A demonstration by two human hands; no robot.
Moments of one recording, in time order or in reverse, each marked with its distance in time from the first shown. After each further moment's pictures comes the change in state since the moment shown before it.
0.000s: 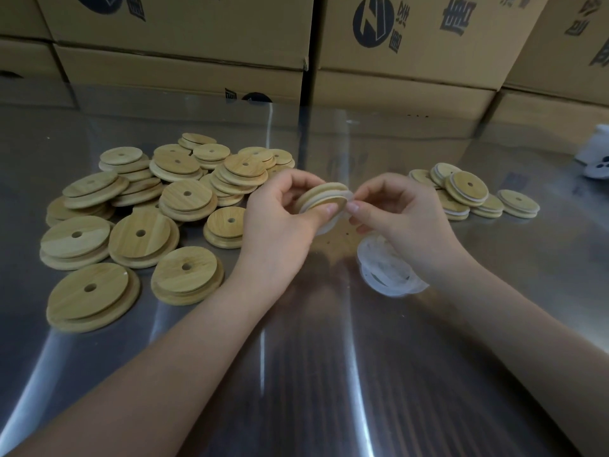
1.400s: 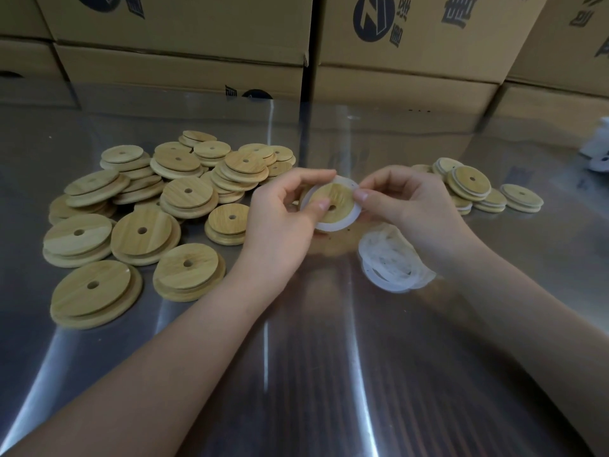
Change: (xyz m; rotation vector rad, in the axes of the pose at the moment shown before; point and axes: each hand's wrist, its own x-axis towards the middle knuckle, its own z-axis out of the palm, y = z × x) left_hand 0.000 -0.002 0.001 -0.095 -0.058 -0.047; right_hand 0.004 -0.004 -0.005 0.092 0.007 0.126
